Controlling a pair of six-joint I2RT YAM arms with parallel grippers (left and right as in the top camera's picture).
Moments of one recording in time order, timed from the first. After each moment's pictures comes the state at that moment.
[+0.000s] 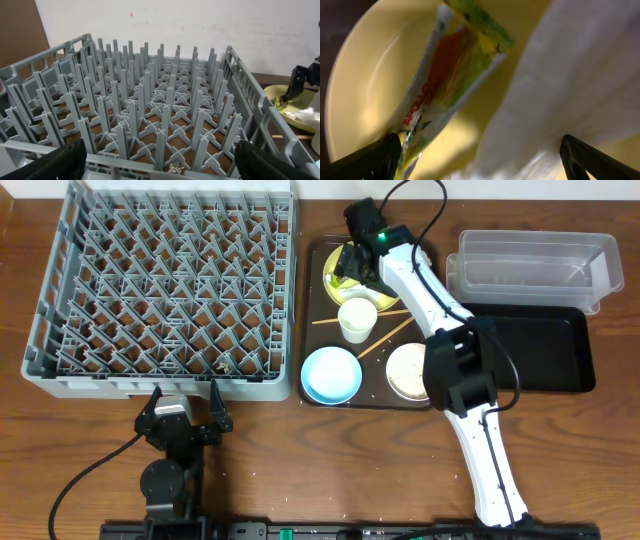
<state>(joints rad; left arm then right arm) 0.04 0.01 0.02 -0.12 -0.05 -0.07 0.41 2.60 2.34 -0.95 0.12 0.78</state>
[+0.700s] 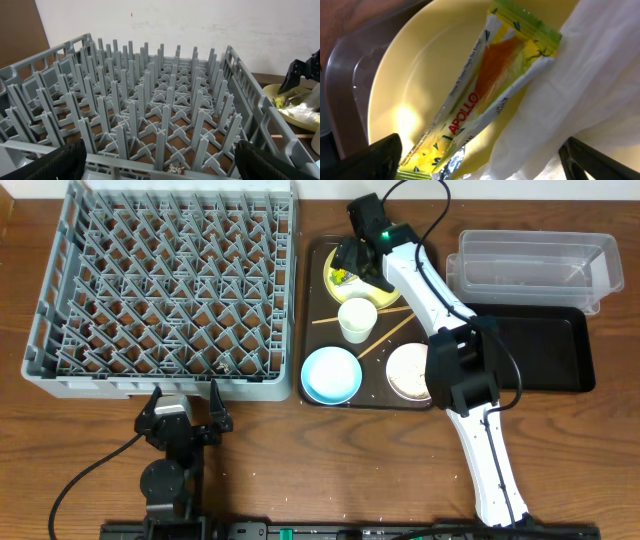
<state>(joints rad) 0.04 0.01 0.02 -0.12 -0.05 -0.07 0.39 2.60 2.34 -0.88 0.03 0.79</state>
